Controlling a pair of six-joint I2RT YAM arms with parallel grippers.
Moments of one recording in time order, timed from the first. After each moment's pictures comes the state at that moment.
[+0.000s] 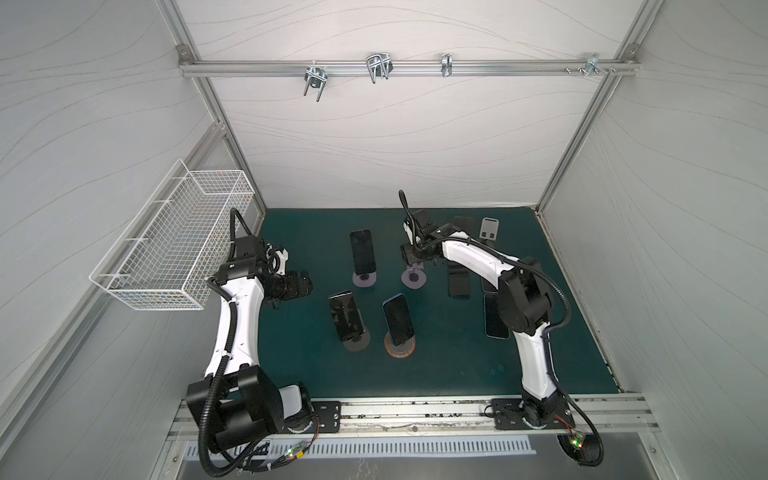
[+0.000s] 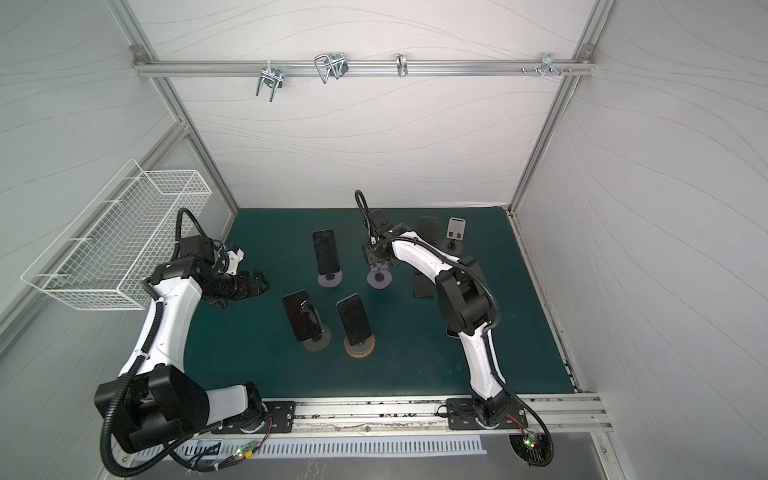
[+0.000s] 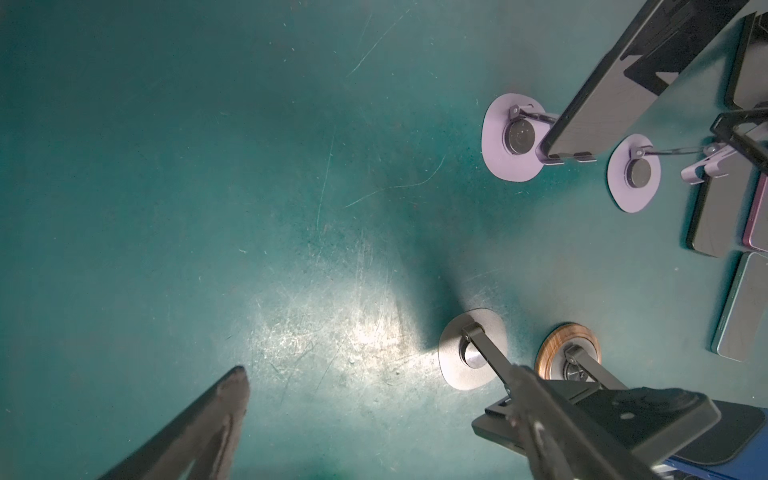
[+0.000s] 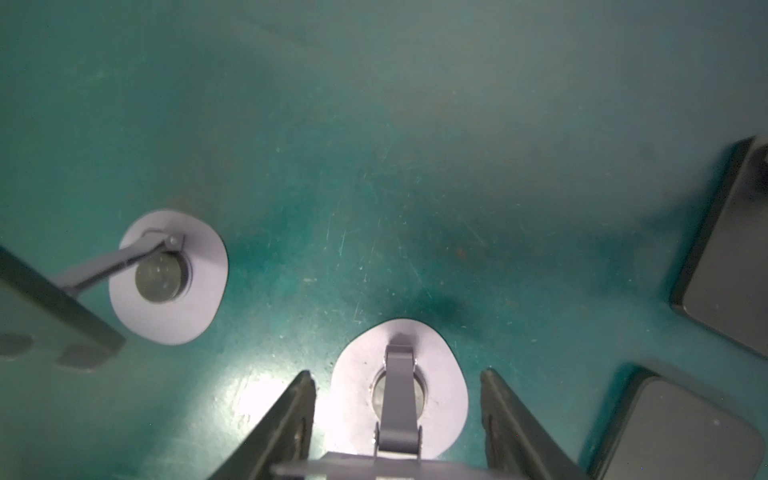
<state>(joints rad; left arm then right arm) 0.31 1.27 1.15 -1.11 0.30 0.07 0.67 2.13 1.80 -0.68 0.06 0.21</state>
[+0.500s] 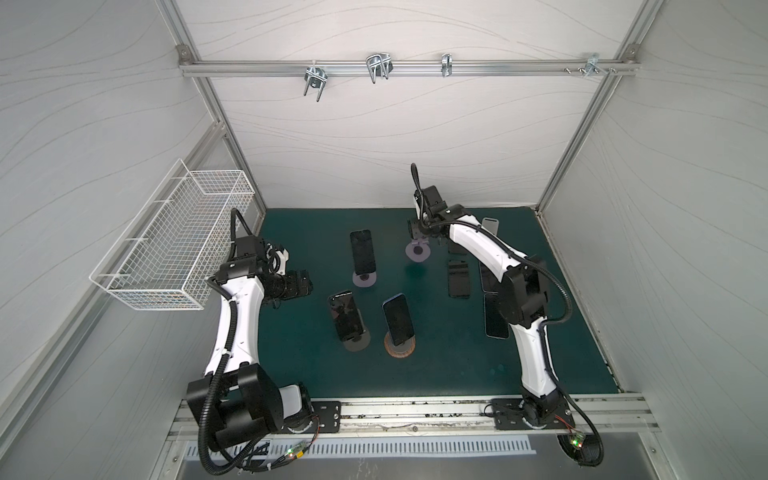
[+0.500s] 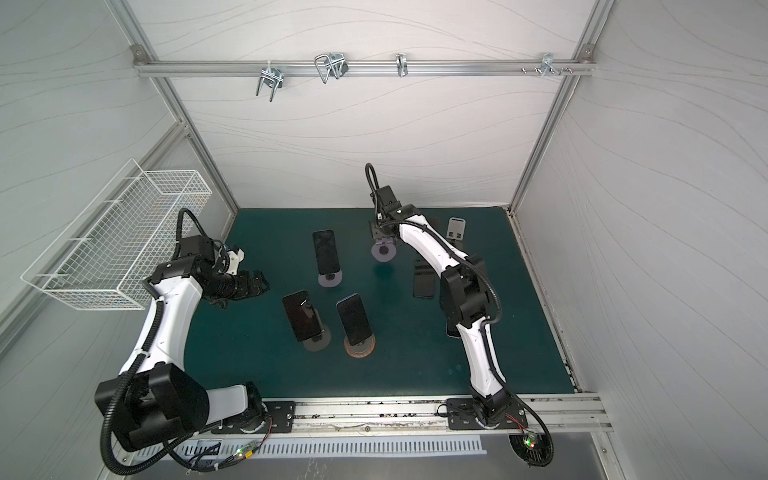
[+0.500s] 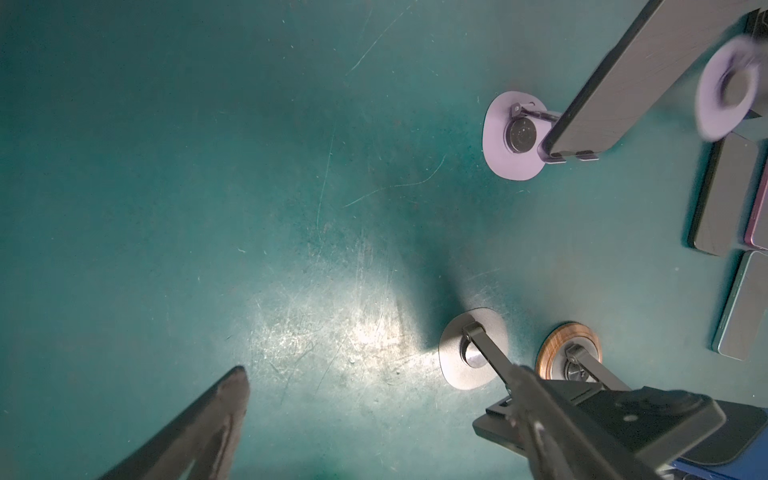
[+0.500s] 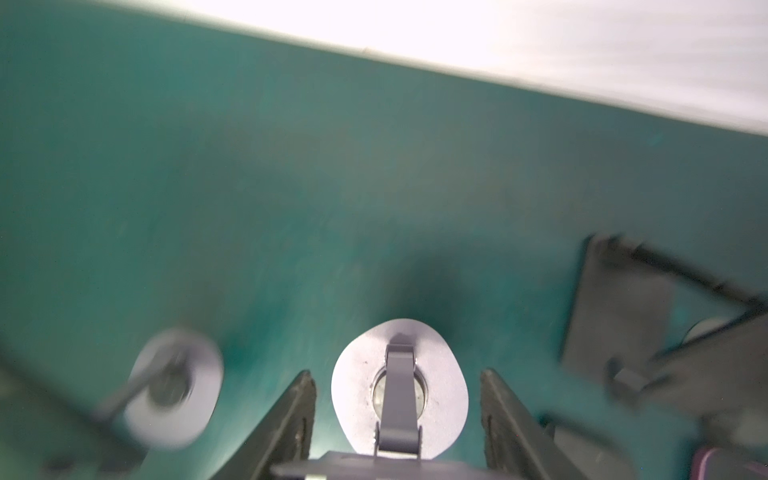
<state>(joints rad) 0.31 1.28 1.15 -1.11 0.30 0.07 0.56 2.23 2.14 -0.76 0.12 0.23</state>
